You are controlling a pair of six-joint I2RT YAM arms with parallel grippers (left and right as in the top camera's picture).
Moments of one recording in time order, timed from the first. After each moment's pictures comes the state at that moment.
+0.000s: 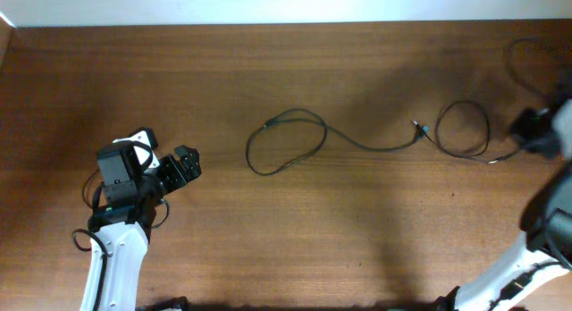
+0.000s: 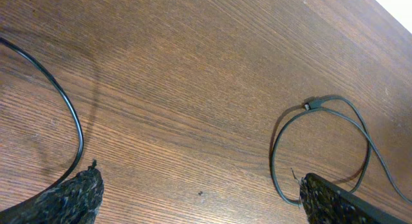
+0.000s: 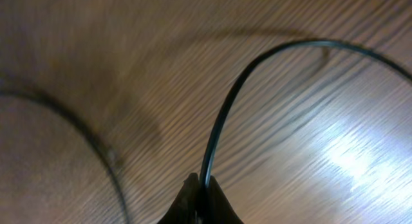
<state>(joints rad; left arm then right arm) 0.25 1.19 0.65 -0.31 0.30 -0.31 -0.56 2.09 1.61 -0.83 0.02 0.25</state>
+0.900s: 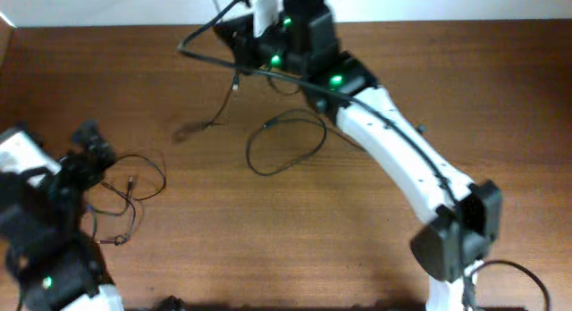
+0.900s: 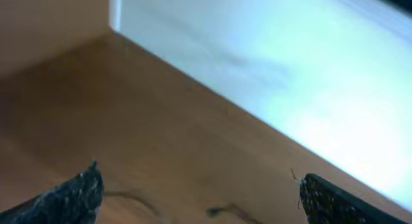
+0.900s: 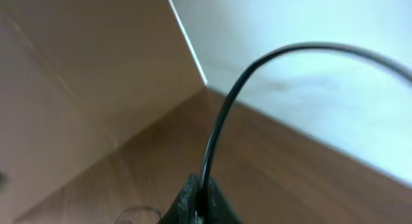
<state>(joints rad) 0.63 0.85 0.94 -0.44 0.30 -0.27 0.60 2.02 1.96 -0.16 -0.43 0.26</state>
